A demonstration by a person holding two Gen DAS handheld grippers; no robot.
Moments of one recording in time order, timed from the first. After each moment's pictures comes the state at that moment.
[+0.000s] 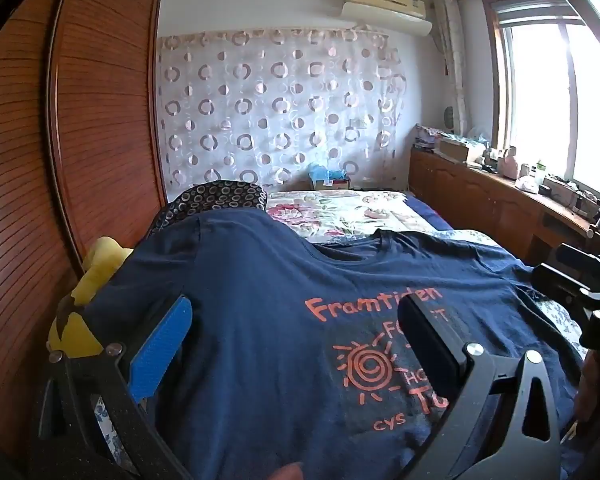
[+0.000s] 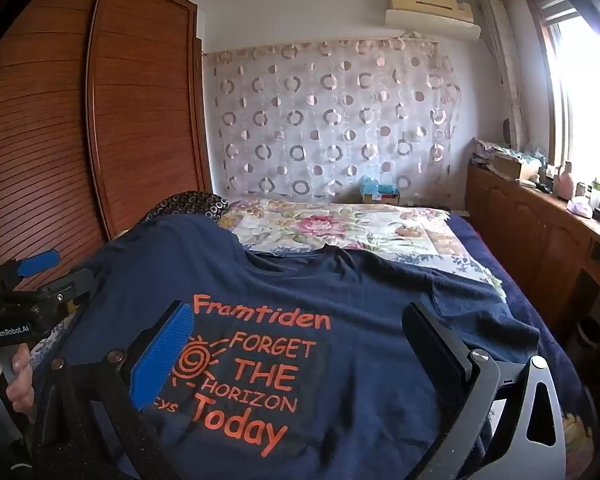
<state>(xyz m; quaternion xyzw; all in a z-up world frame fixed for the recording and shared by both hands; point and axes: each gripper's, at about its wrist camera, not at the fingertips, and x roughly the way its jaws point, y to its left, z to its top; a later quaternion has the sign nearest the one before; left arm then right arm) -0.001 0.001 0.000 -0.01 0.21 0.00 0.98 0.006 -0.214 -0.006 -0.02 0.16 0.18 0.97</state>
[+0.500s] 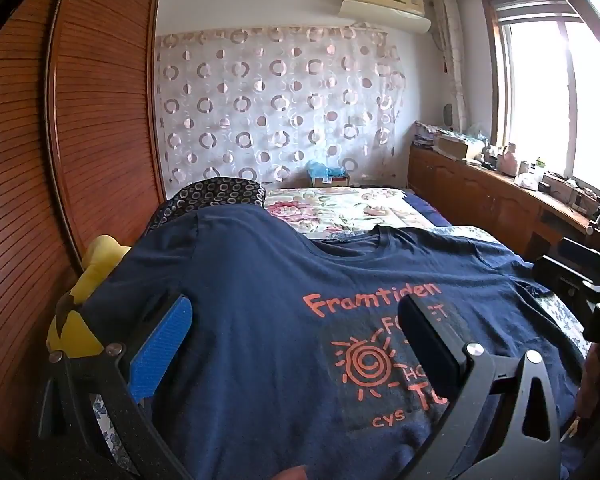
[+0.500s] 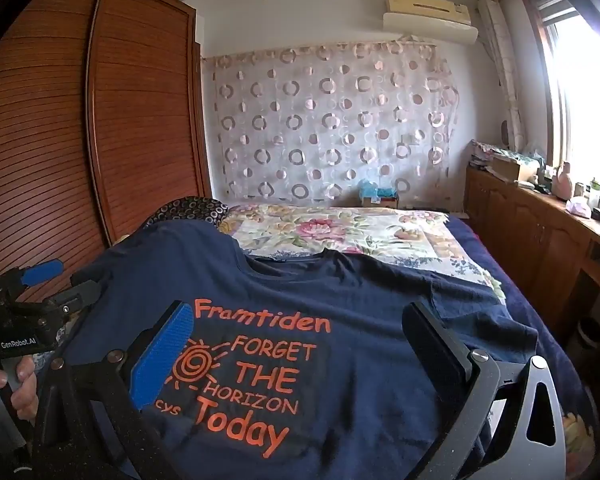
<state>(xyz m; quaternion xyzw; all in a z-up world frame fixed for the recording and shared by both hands) 0.003 -0.003 -0.004 0.00 0.22 0.00 0.98 0.002 -0.216 -0.005 -0.01 0.16 0.18 0.97</state>
